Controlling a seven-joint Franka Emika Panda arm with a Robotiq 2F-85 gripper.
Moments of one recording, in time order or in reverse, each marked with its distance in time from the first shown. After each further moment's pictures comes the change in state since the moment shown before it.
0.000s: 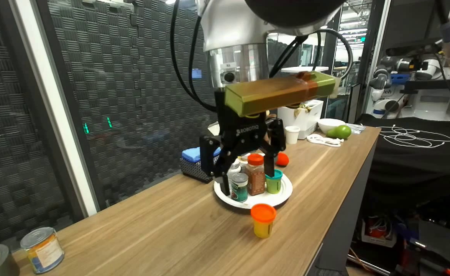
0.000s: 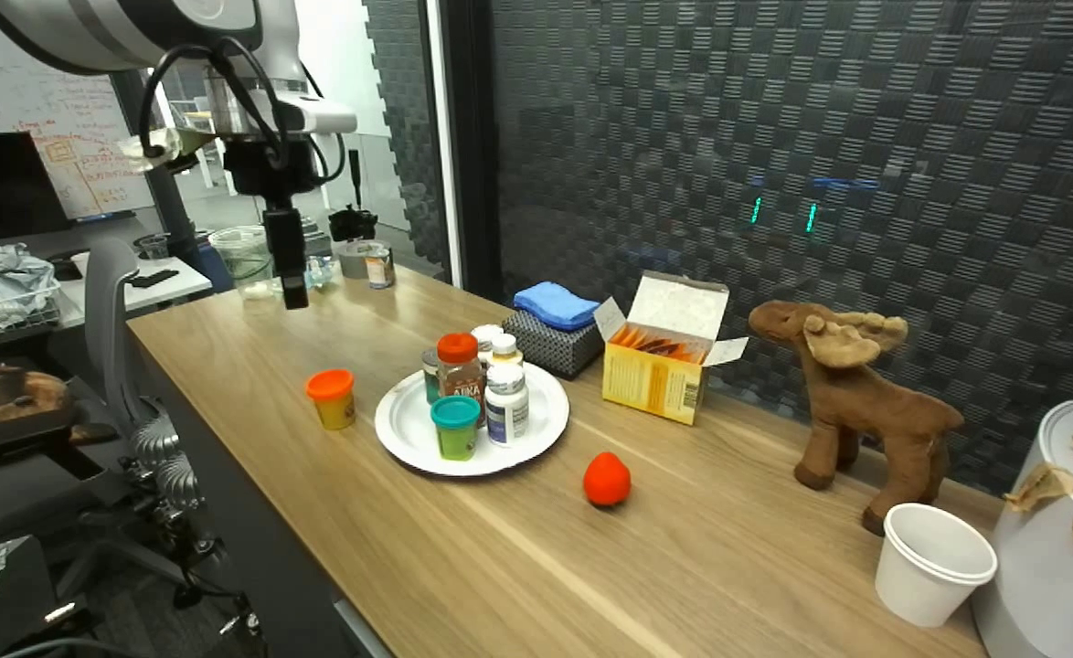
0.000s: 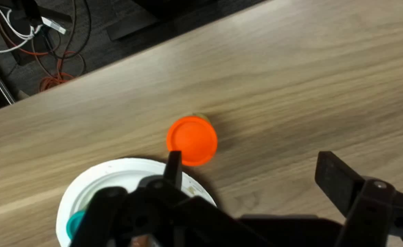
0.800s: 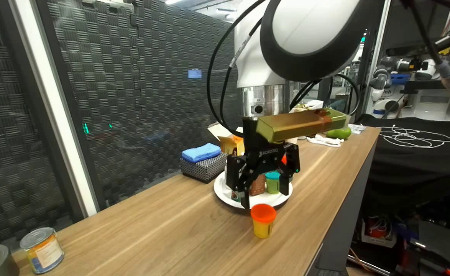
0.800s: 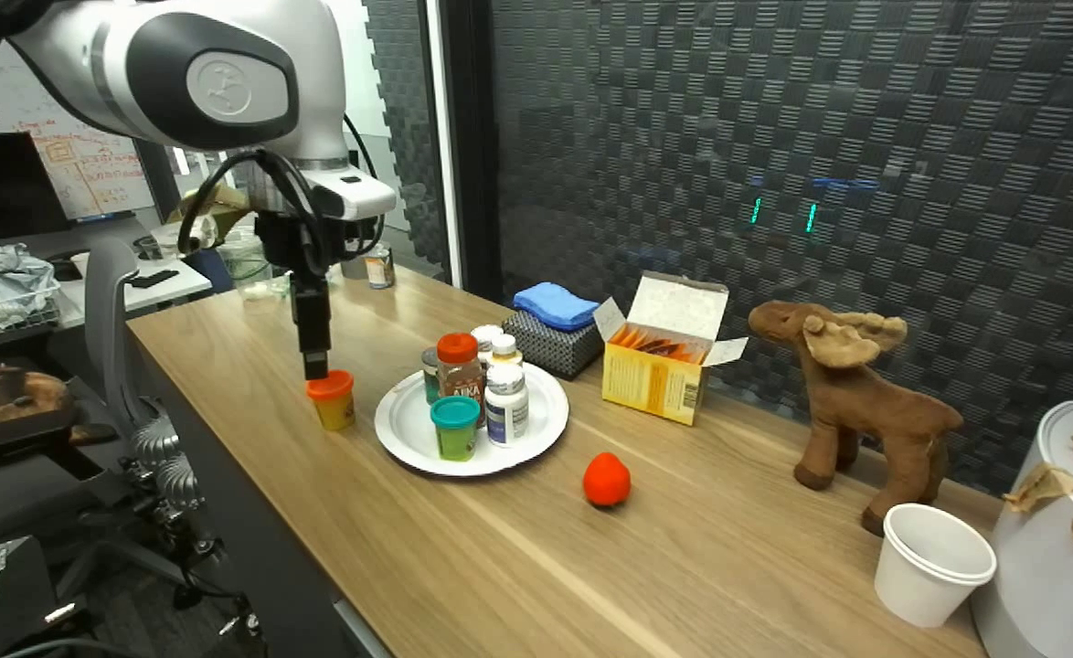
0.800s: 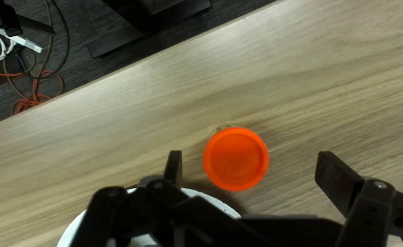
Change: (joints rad) arm -0.105 0.023 -0.011 -0.132 0.130 0.159 -0.167
